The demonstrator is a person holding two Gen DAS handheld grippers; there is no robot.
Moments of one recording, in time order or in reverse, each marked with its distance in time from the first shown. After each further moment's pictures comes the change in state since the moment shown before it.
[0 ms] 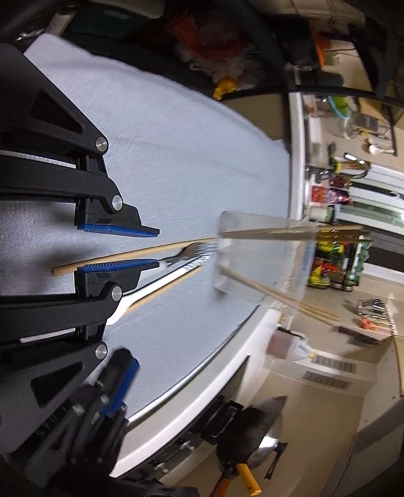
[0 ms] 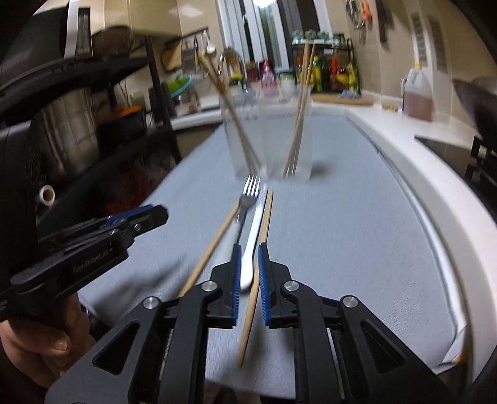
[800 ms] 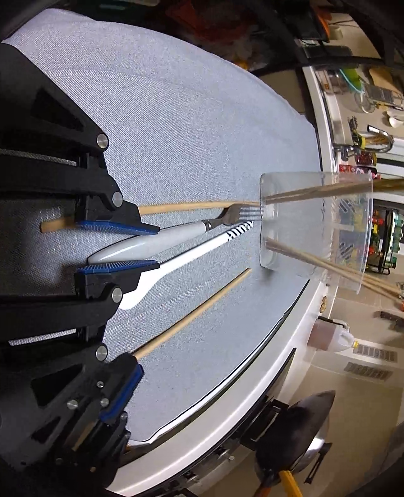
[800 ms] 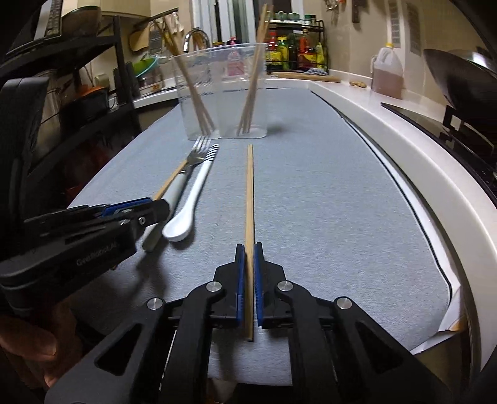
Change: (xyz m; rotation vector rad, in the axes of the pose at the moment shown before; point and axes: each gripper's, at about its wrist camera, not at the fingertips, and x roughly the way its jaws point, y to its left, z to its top) left arm 0.048 -0.037 -0.016 0.082 0.136 0.001; right arm 0.008 -0.036 -0.025 0.057 0.022 -0.192
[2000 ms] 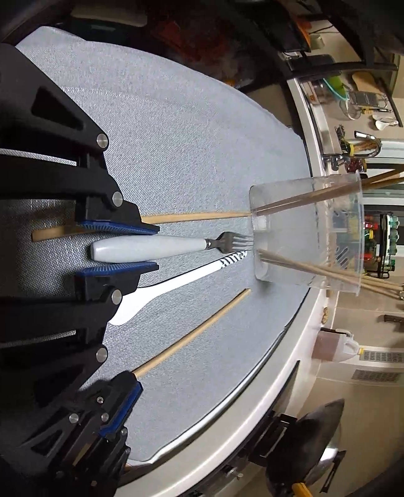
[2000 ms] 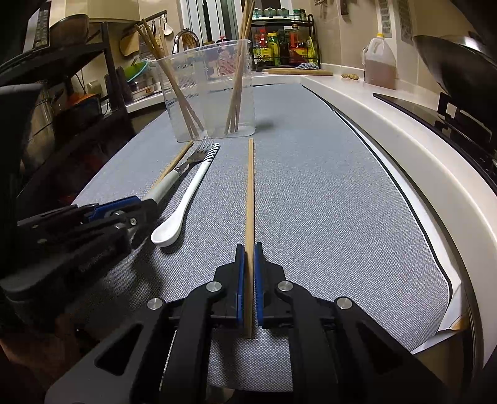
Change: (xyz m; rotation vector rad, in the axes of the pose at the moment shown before) left arm -0.007 -0.006 0.010 0.035 -0.021 0.110; right arm 0.003 -0.007 0.000 0.032 0.012 0.012
